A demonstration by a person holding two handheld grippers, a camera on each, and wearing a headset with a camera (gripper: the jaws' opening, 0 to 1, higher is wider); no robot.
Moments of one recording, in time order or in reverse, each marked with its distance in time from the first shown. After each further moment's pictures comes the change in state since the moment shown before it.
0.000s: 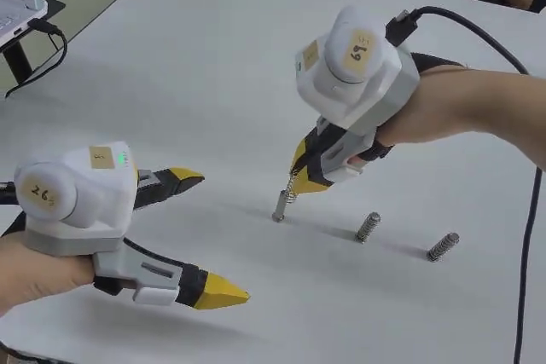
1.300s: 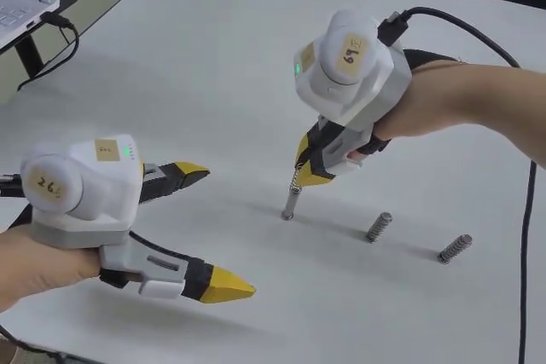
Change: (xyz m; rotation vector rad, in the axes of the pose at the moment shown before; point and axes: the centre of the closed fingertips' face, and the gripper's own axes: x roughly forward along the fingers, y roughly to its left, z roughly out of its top) left arm -0.003 0.006 0.001 -0.011 -0.006 0.011; right arm 0.015 -0.013 -0.002 -0.041 0.037 0.003
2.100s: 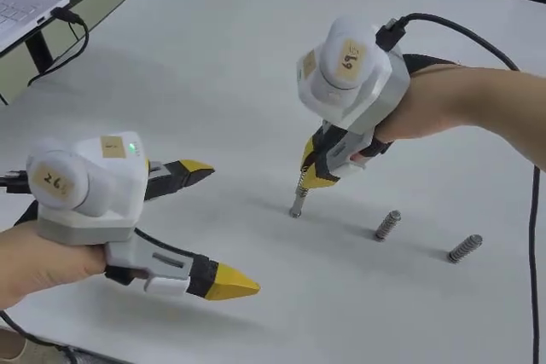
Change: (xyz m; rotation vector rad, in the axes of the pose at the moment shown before) left arm -0.004 0.002 -0.003 -0.008 0.002 0.006; right arm 0.017 -0.001 -0.006 0.010 0.030 0.025
